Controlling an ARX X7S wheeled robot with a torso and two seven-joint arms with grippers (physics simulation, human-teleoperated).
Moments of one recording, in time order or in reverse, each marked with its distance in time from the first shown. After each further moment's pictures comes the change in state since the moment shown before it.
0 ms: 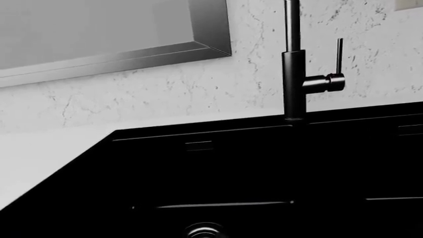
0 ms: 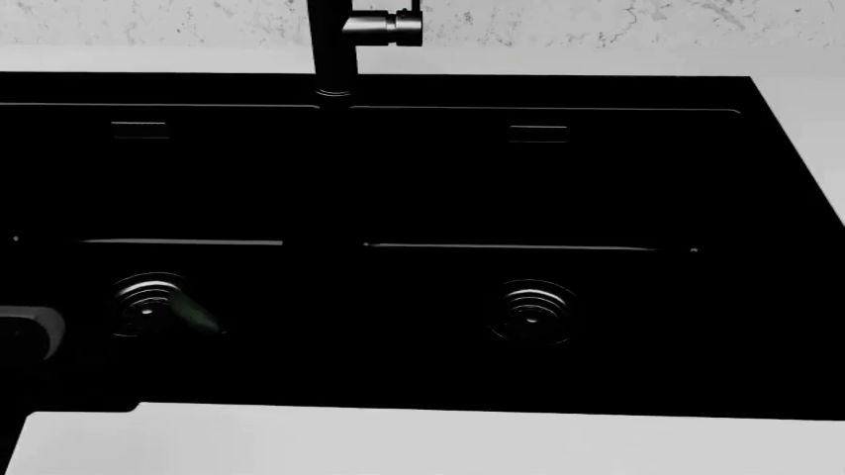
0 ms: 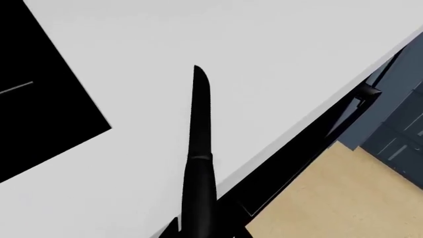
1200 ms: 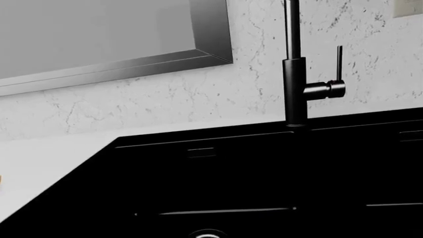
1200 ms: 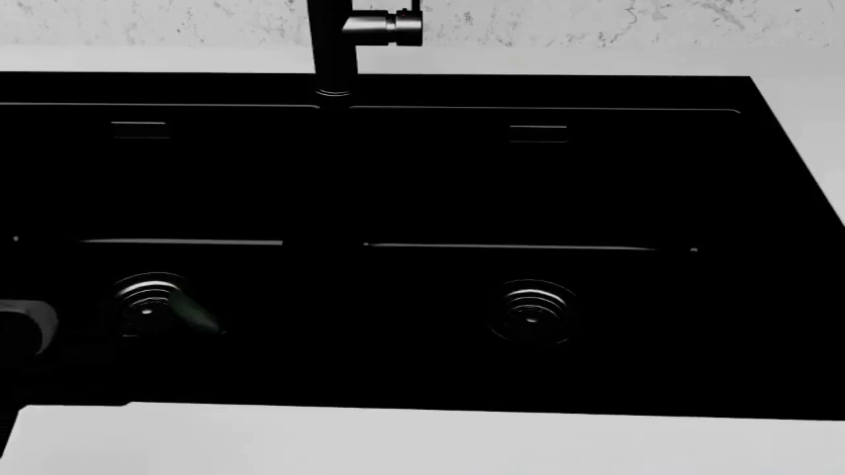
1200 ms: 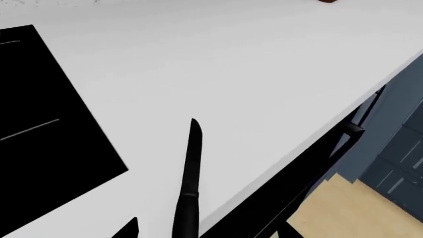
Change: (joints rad) left arm -0.011 0.007 -0.008 0.027 0.025 -0.023 0.019; right arm 0.028 0.037 0.140 -0.124 0.181 0.089 0.123
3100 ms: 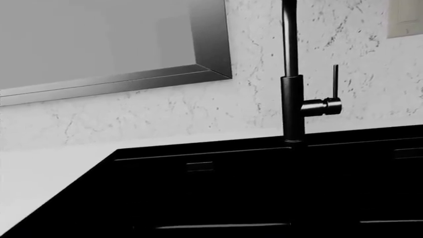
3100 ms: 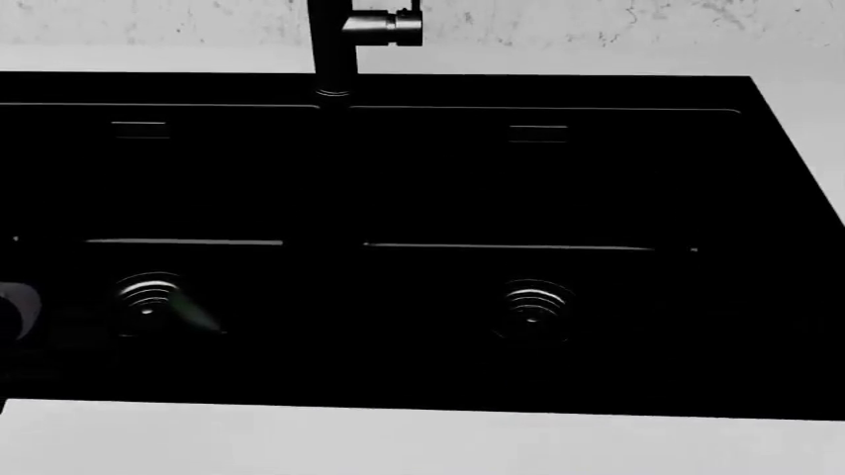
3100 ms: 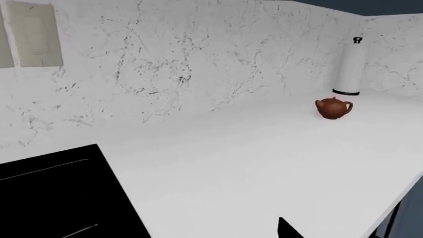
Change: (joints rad) left arm -0.029 0.023 -0.028 0.029 0.023 -0.020 0.045; right arm 0.425 -0.037 -0.119 -0.175 -0.023 0.144 0.066
